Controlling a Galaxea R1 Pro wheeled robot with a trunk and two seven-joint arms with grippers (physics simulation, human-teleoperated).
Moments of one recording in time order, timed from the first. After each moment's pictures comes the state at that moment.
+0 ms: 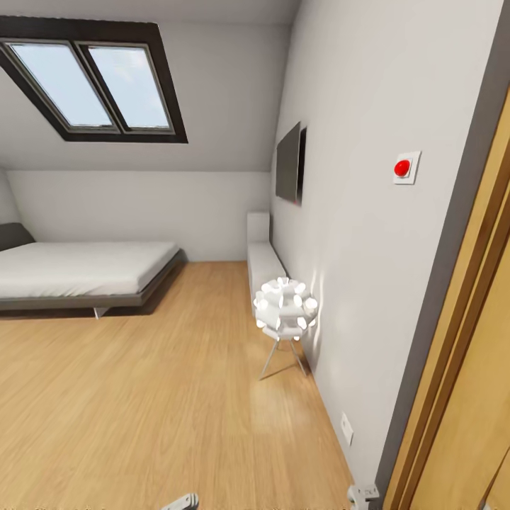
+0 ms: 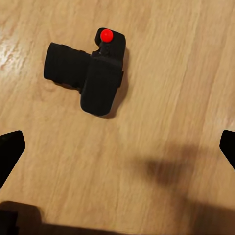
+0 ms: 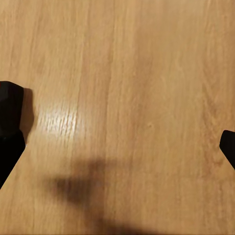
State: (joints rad) left arm -0.24 -0.09 -0.05 -0.53 0.44 0.37 0.19; right arm -0.23 -0.08 0.07 -0.57 -0.10 0.24 0.30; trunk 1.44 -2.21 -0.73
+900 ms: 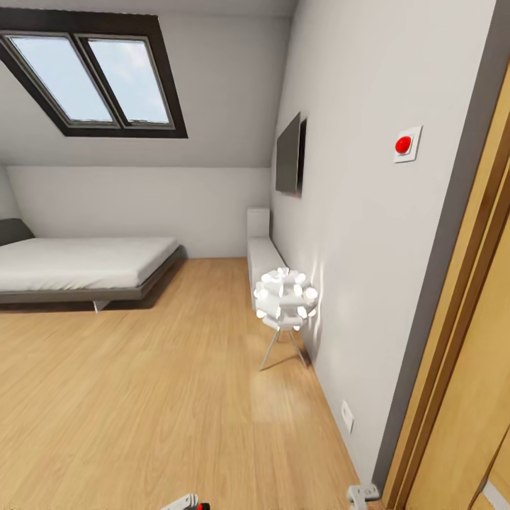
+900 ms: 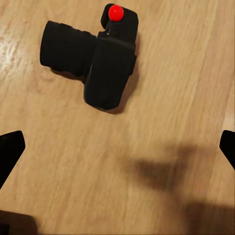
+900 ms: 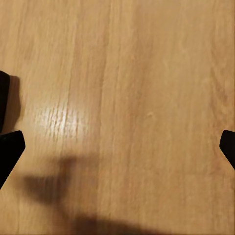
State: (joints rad) left arm -0.24 -0.09 -0.04 -0.53 0.44 0.37 0.19; right arm -0.23 -0.08 0.07 -0.57 -0.10 0.24 0.30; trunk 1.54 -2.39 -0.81
